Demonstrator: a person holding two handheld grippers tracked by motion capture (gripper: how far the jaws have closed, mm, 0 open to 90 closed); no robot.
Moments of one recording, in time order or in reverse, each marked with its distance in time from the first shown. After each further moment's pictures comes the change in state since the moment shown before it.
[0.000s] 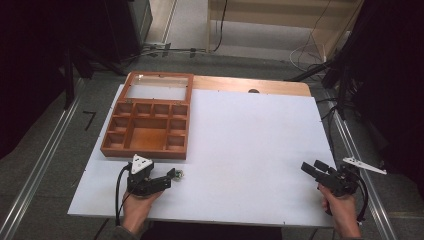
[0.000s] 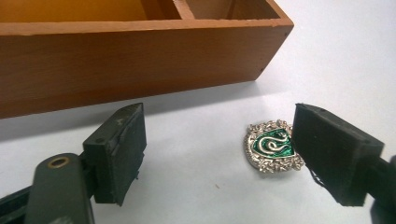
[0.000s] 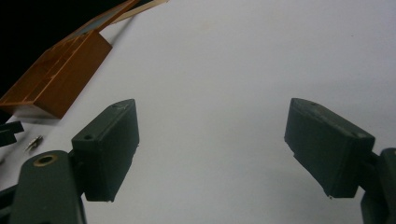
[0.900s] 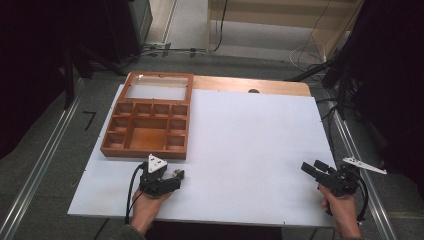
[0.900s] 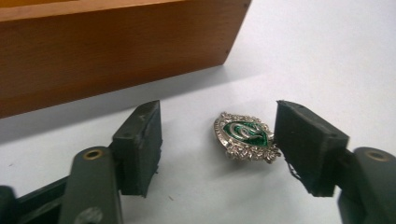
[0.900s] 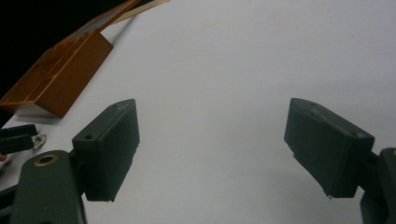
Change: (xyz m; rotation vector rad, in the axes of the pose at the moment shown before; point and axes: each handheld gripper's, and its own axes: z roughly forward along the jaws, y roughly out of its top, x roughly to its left) left arm -0.024 0.001 0.017 0.080 -0.013 0.091; right arm 0.000 0.000 0.000 0.000 0.004 0.000
